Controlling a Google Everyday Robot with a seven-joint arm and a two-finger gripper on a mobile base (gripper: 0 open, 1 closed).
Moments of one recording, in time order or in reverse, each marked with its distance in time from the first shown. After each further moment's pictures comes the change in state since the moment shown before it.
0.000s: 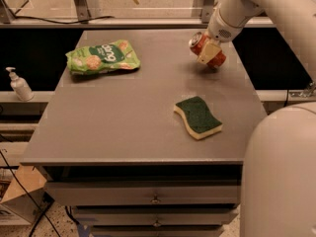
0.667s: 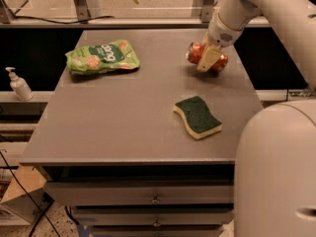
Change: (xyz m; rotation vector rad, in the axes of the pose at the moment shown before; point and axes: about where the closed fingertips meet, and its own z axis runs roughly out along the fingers) arm 0.002 0.024 0.005 -0.129 0.007 -0.067
